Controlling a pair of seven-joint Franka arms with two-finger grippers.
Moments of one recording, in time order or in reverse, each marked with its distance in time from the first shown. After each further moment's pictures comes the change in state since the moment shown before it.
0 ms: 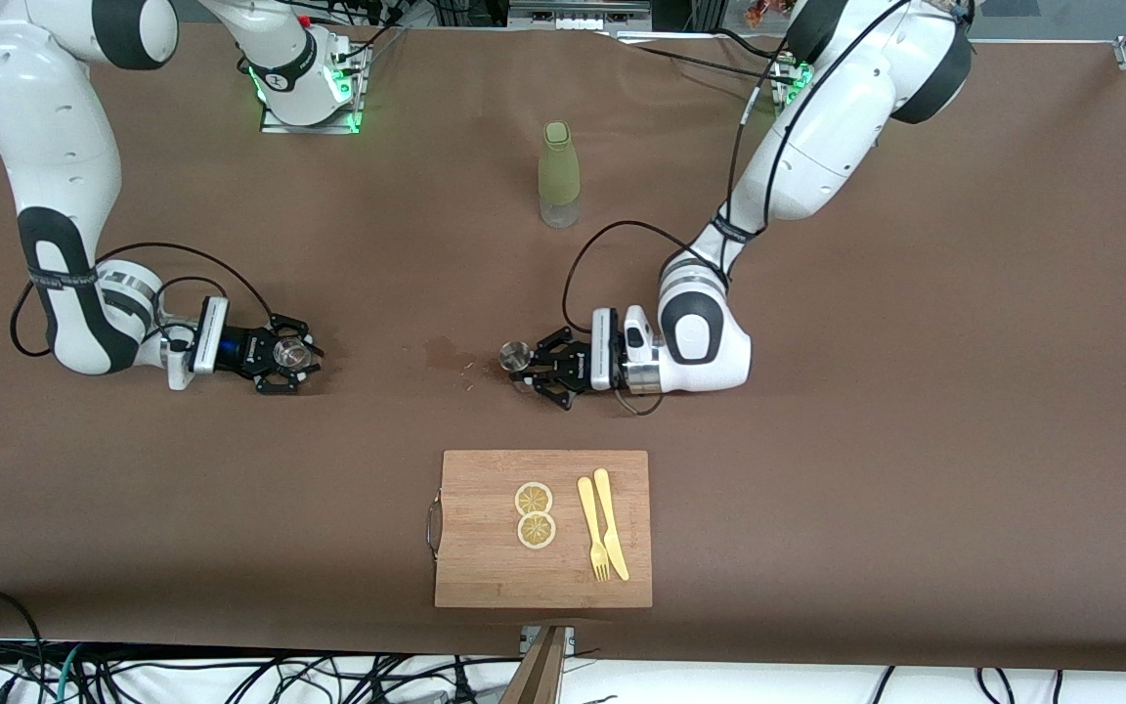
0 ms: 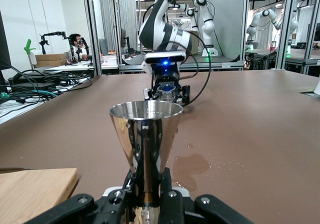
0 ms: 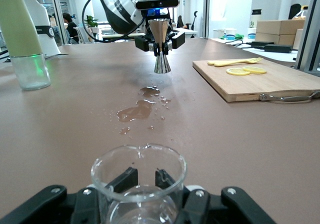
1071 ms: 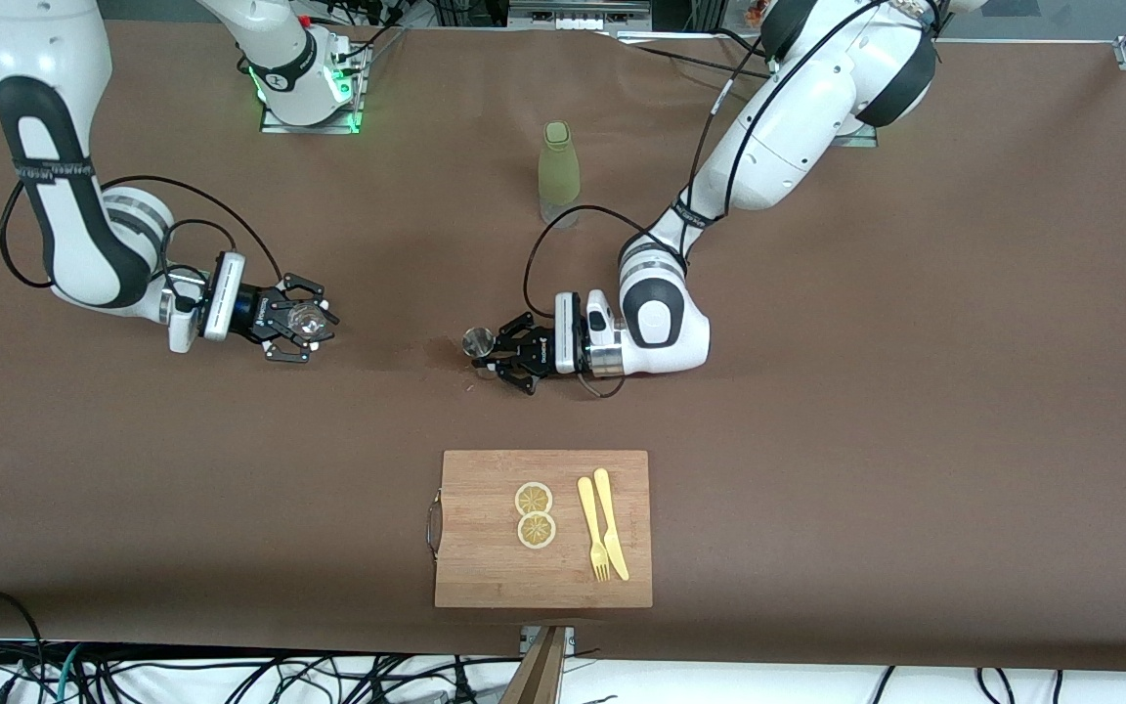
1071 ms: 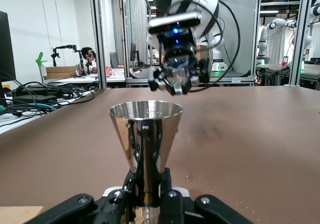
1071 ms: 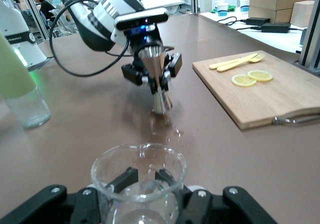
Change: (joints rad) left arm -0.115 0.064 -0.002 0.095 -0.183 0.059 0.049; right arm 0.067 -0.411 0.070 -0.340 -0.033 0.270 0.231
